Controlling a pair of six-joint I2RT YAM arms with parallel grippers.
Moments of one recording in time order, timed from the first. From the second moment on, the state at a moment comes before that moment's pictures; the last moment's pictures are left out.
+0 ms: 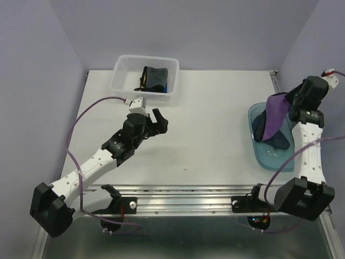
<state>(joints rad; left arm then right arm) -0.67 1.03 0.76 -0.12 -0.26 -0.62 -0.37 1.26 1.20 -0.32 0.19 0.49</state>
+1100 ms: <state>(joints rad) -0.67 0.81 0.65 -0.43 -0.48 -0.88 0.44 1.30 0.81 -0.37 -0.01 0.53</state>
